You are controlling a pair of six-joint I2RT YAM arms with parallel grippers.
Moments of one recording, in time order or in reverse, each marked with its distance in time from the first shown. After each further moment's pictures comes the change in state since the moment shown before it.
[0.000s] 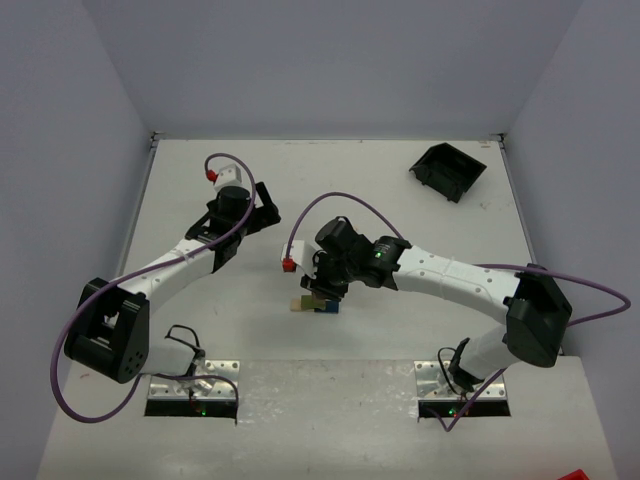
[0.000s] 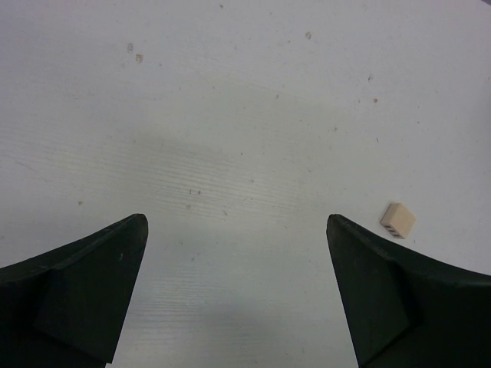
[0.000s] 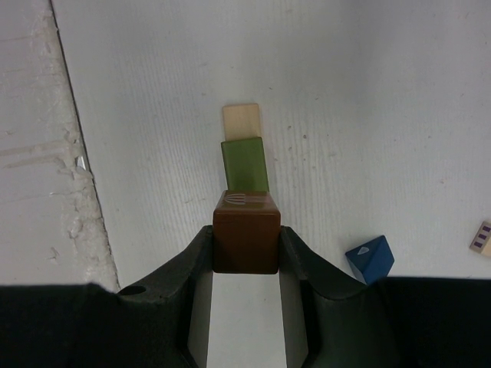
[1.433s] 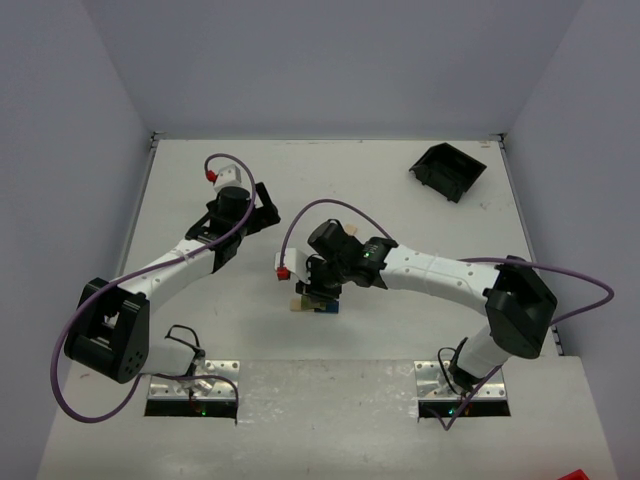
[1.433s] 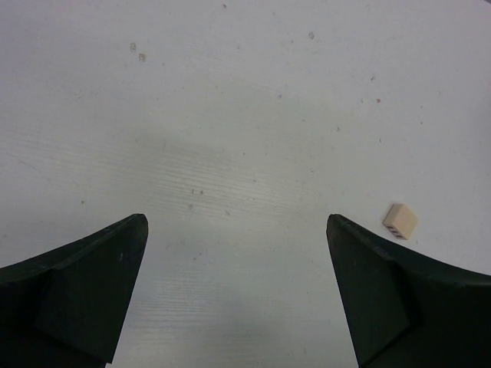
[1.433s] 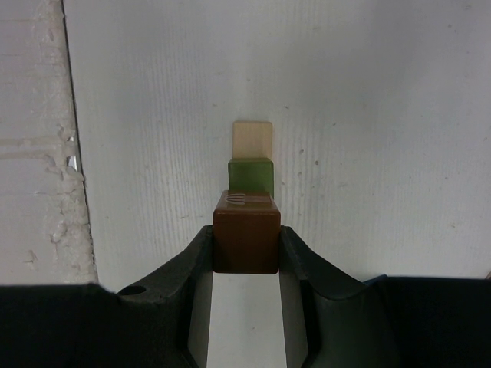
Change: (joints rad) left arm 0.000 0.000 -0.002 0.000 -0.005 0.000; right arm 0.000 0.082 0.001 0.055 -0.068 -0.101
